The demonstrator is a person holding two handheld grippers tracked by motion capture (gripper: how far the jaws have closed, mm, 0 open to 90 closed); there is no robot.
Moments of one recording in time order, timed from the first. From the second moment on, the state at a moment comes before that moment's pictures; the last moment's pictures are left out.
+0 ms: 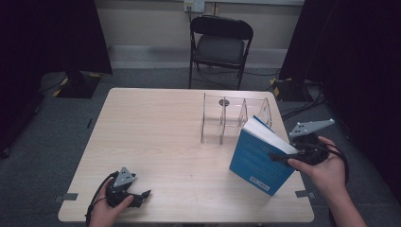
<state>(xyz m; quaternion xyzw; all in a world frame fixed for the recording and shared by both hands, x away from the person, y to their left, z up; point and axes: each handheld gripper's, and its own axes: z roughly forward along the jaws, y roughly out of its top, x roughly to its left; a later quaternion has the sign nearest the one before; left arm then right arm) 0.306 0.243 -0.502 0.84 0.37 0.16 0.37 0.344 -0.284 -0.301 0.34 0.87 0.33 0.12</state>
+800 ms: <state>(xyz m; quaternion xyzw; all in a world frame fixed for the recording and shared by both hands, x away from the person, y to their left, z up) 0.306 0.243 -0.502 0.84 0.37 0.16 0.37 0.354 -0.279 -0.313 0.32 0.86 0.37 0.13</state>
